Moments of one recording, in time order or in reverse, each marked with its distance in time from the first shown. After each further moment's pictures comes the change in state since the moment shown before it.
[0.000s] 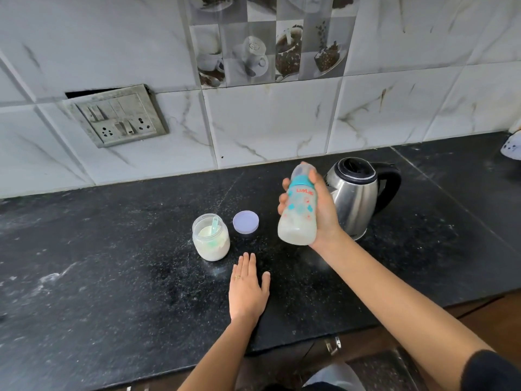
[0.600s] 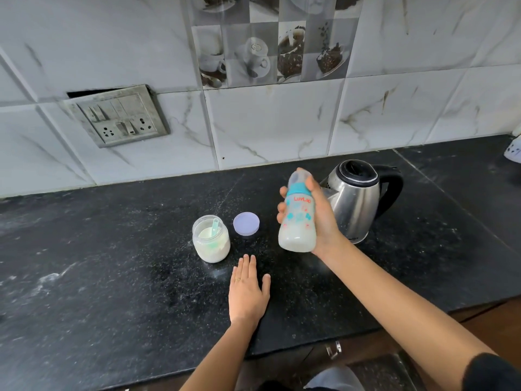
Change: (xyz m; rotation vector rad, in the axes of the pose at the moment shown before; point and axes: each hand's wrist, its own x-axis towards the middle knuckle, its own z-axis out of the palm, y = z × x) left_hand 0.001 -0.002 0.004 0.009 0.006 0.005; right_hand 0.004 0.002 -0.012 -0.057 -0.073 0.026
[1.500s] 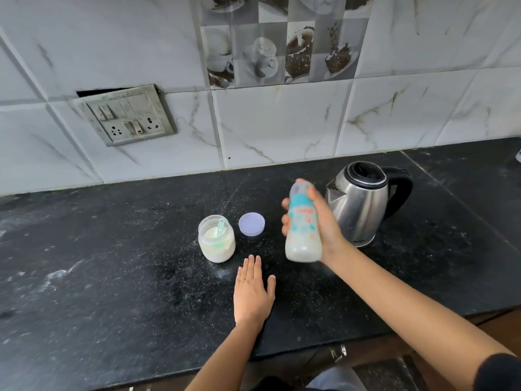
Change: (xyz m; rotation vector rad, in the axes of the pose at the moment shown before) left_hand -0.001 0.000 -0.001 0.008 -0.031 -0.017; right_hand 0.003 0.010 -0.008 -0.046 0.168 0.052
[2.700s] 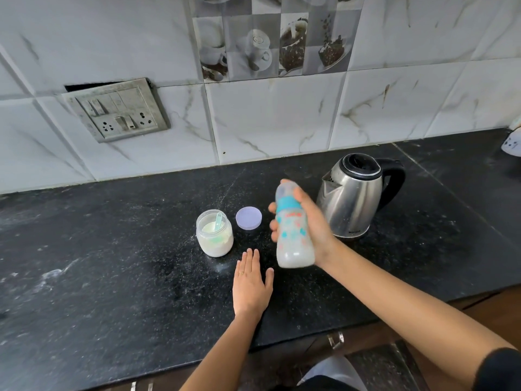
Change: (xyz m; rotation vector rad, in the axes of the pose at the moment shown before) left_hand 0.000 -0.003 -0.003 -0.005 -0.003 0.032; right_hand -0.008 0.018 0.007 -0.080 -0.003 0.010
